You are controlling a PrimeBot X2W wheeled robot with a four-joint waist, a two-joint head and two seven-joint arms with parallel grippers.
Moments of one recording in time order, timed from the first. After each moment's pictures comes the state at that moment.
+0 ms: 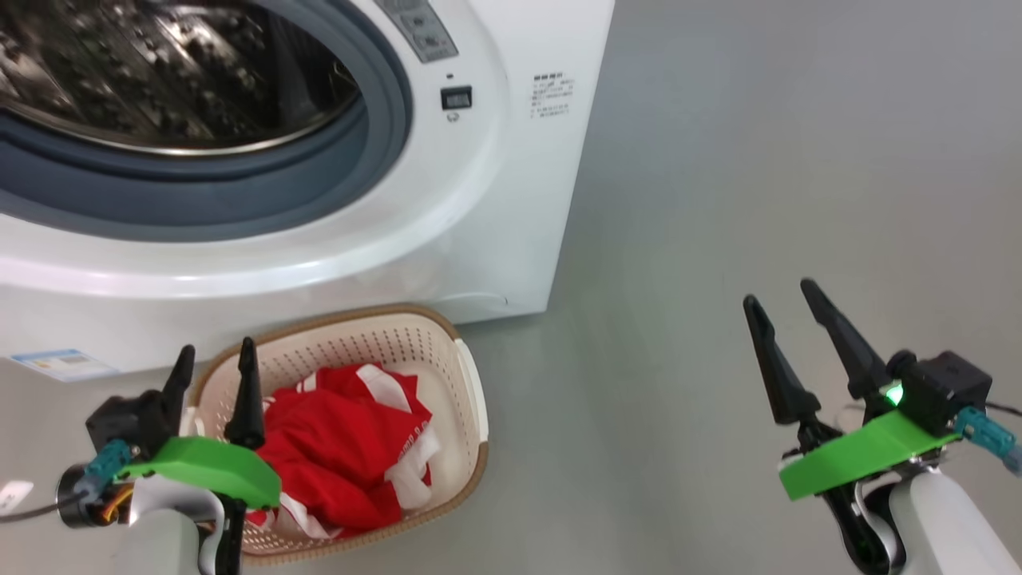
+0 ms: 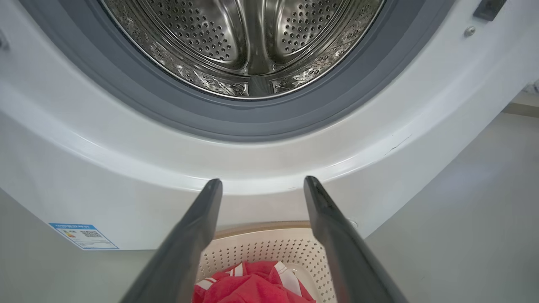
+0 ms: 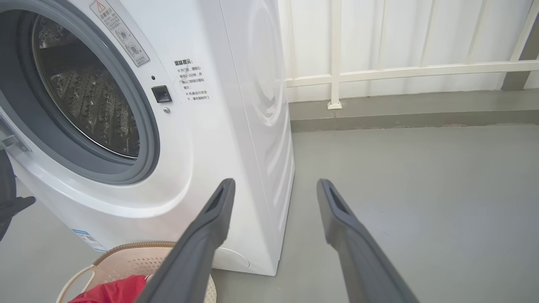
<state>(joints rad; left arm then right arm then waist) -0.41 0.06 0.02 0.63 -0.20 -0.13 -0.25 -0.24 -0.22 0.14 0.16 0.38 0.13 -0.26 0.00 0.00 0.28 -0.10</state>
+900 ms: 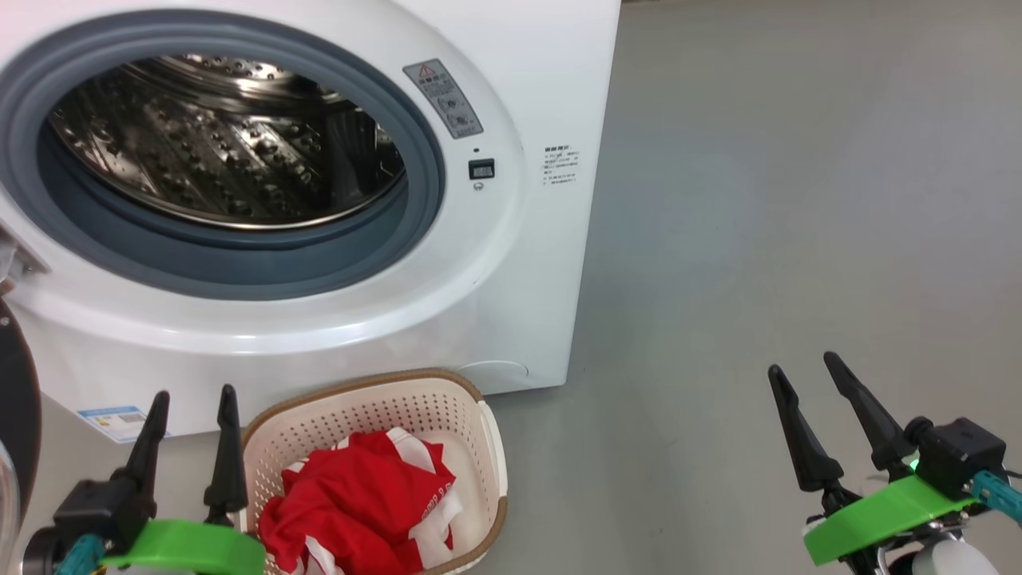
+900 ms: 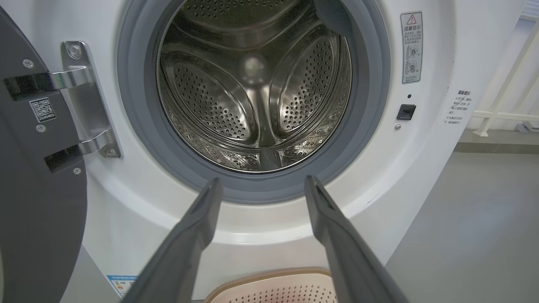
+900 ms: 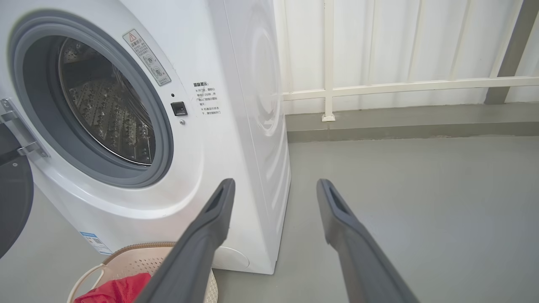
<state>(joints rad) -0.15 0.05 0.06 0.28 -0.17 -0.13 -0.25 -0.11 -0.24 0.11 0.16 0.38 0.13 -0.26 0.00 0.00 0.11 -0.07</state>
